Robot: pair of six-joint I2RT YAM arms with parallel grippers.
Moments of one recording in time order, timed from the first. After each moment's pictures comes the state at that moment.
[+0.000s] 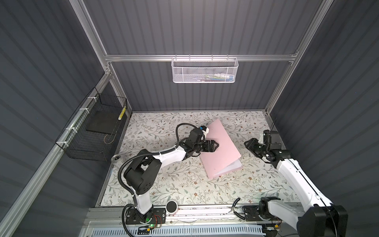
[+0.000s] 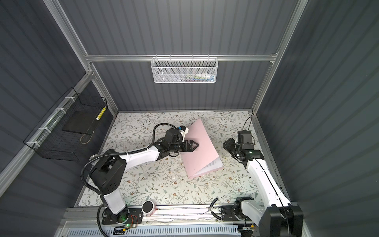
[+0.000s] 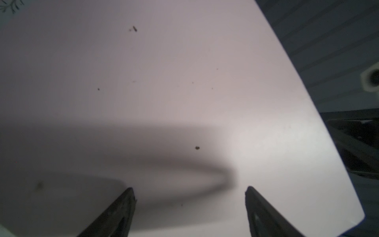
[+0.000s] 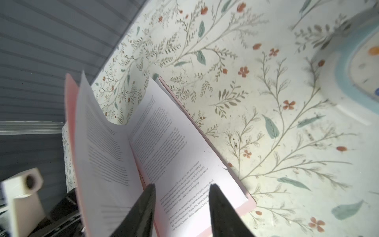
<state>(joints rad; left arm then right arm) -0.75 1.84 1.15 0.09 0.32 -0.59 0.04 1.08 0.84 -0.53 -0.19 0.71</state>
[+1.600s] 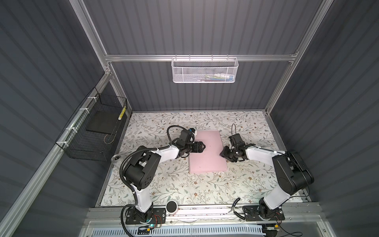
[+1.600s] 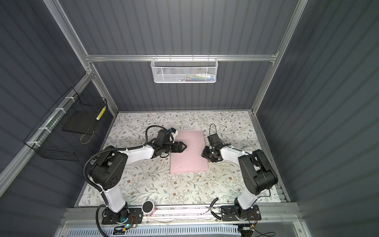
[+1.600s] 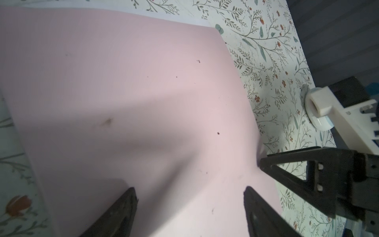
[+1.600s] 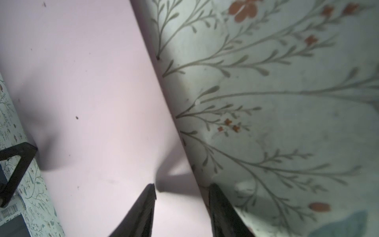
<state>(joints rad) -0.60 1.83 1.03 0.05 0.30 -0.45 0.40 1.66 0.84 -0.26 -0.19 0.79</state>
